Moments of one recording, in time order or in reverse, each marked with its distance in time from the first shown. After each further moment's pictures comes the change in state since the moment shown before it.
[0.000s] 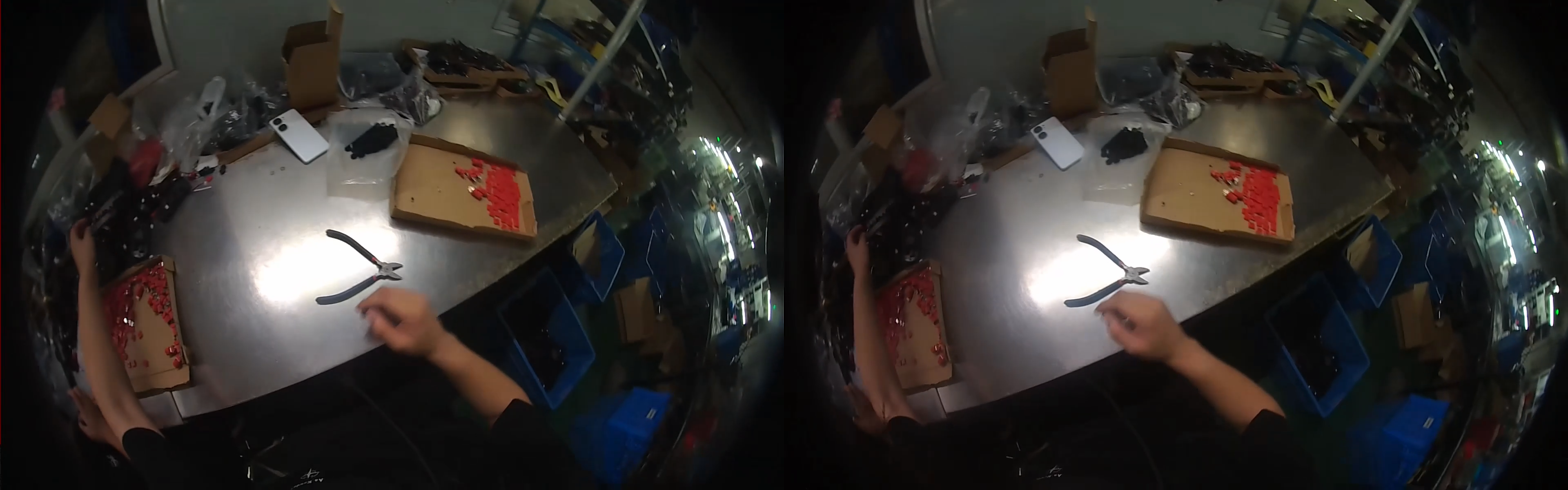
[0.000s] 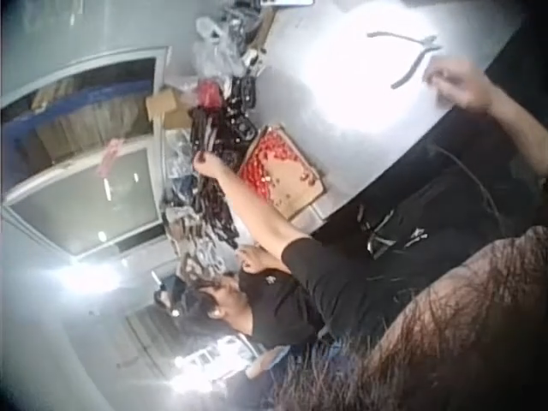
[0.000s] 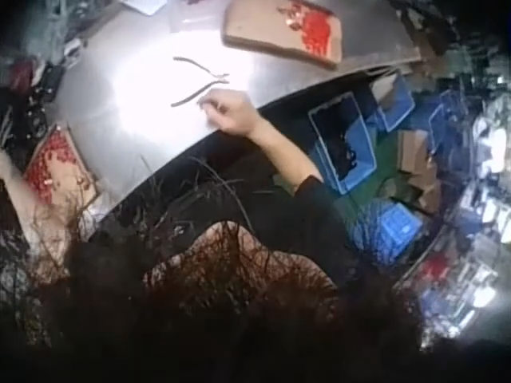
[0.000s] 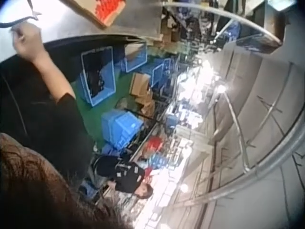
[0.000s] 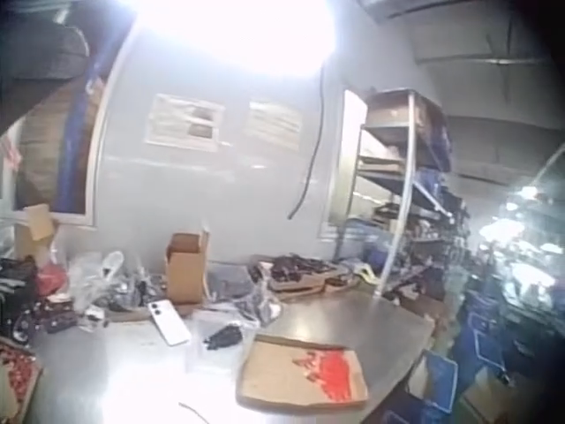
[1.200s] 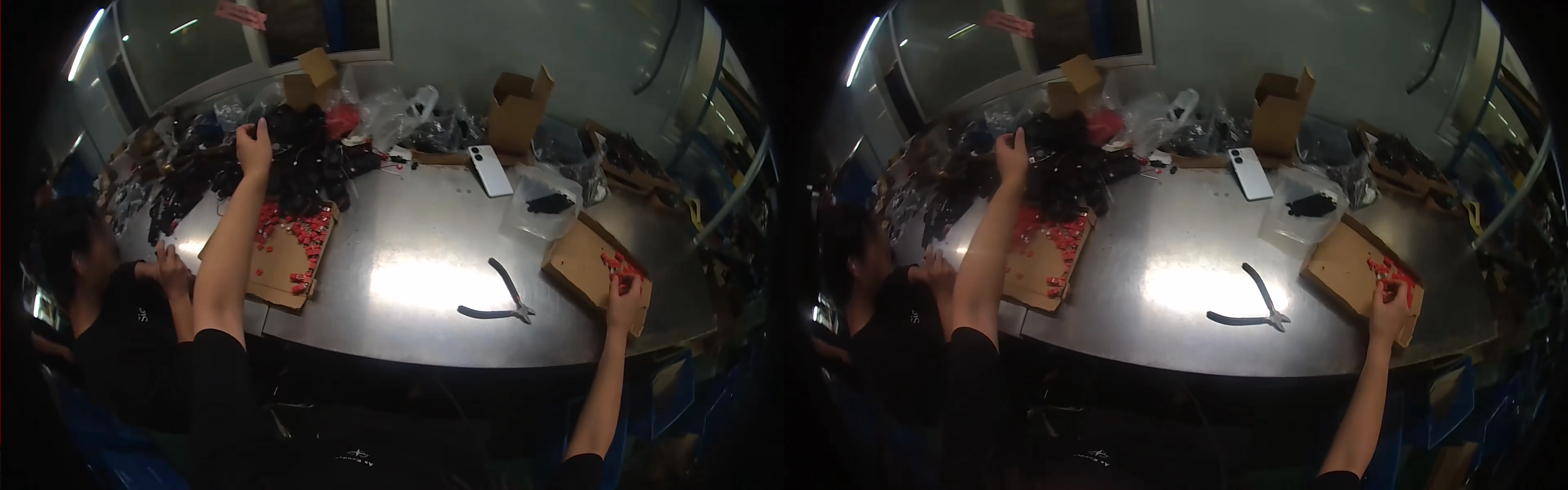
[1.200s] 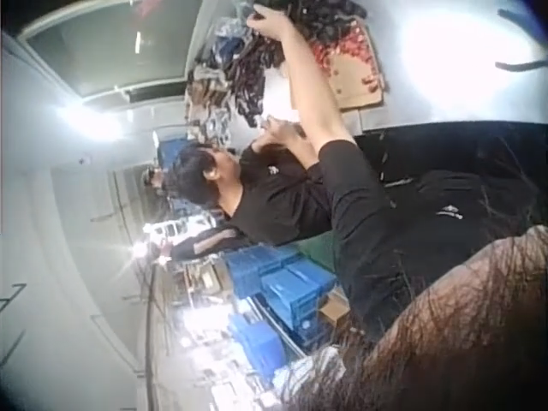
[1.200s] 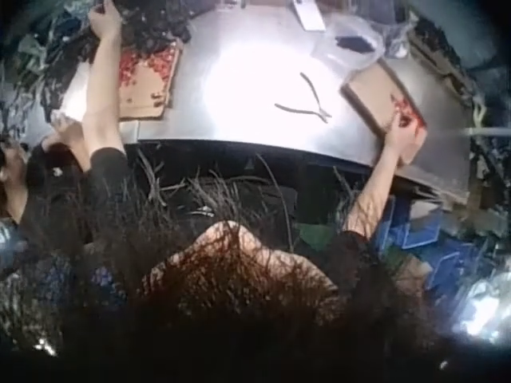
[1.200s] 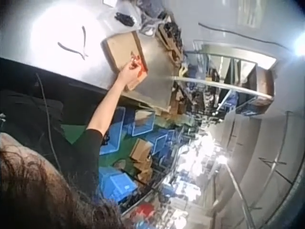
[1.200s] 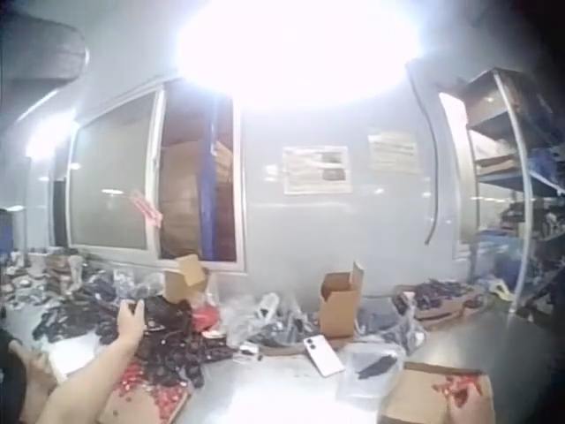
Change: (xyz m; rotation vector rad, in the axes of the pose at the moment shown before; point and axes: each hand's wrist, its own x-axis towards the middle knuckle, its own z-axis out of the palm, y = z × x) left_hand -0.081 0.214 0.001 -0.106 0.470 -0.229; right_hand 0.042 0.160 -0.173 -0.609 0.548 0.369
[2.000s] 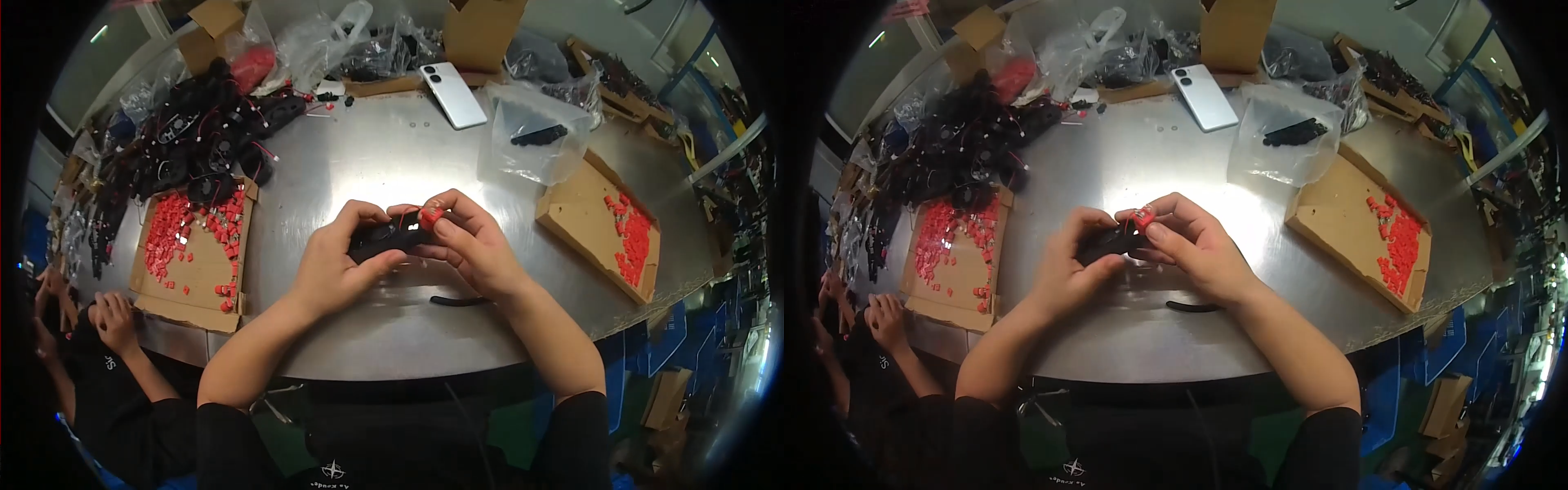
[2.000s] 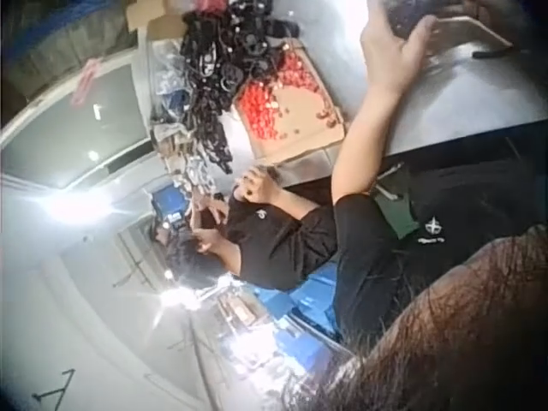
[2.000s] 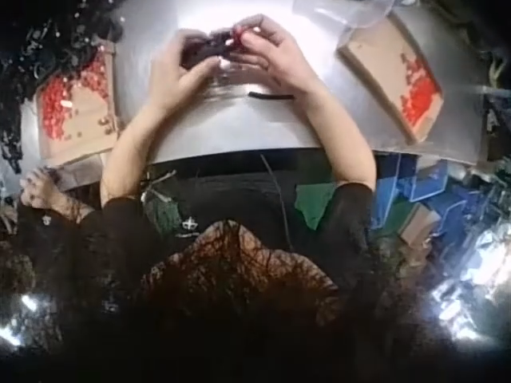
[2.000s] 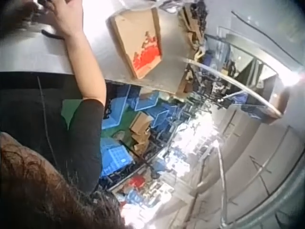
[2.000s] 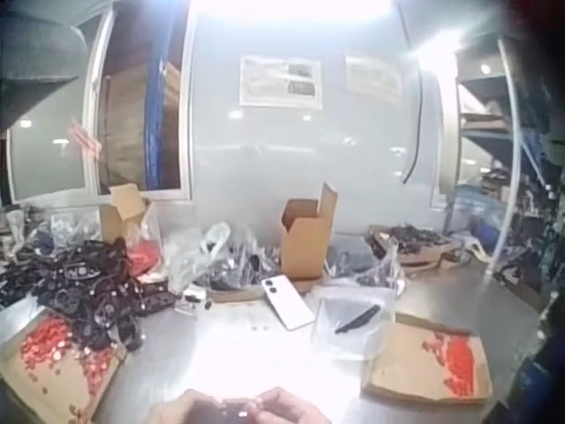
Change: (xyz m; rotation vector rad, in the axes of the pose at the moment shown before) left_hand -0.305 0.163 -0.019 -0.428 -1.096 0.274; right_hand -0.081 -0.245 0.122 1.455 -1.250 0.480
